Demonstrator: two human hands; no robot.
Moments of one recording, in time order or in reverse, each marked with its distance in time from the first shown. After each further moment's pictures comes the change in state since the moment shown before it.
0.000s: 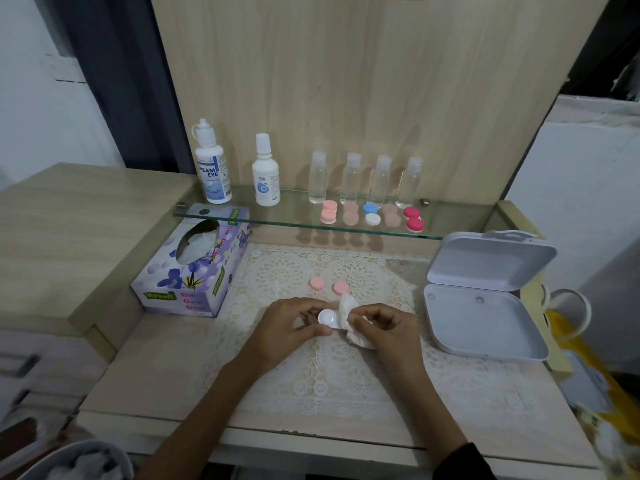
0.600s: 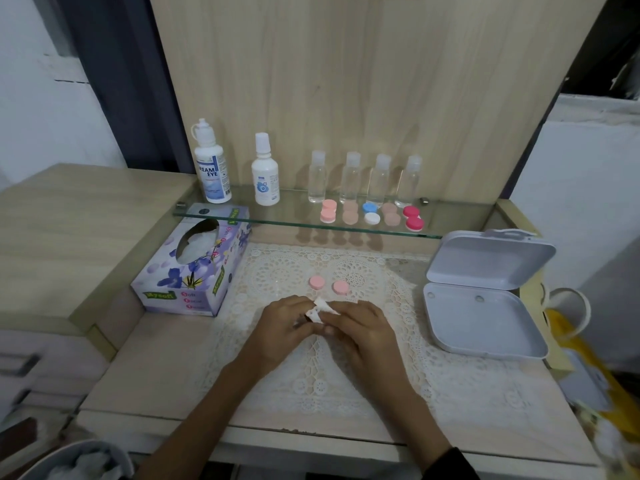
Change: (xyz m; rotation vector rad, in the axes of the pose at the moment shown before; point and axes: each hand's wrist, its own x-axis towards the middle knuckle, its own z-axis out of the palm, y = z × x) left_hand -0.001 -0.002 -0.001 0.155 0.084 0.138; right_hand -0.002 0.022 0.007 -0.899 -0.155 -0.911
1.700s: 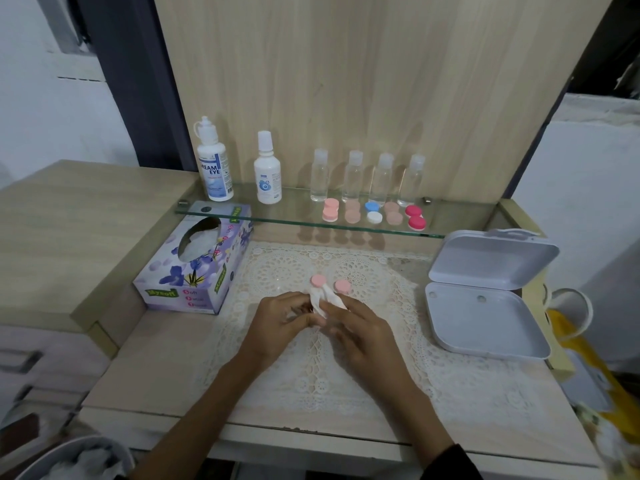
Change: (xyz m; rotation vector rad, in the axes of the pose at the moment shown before) left_hand -0.001 0.005 -0.006 -0.189 0.103 -0.081; right_hand 0.001 0.000 -0.003 0.175 -0.113 0.152
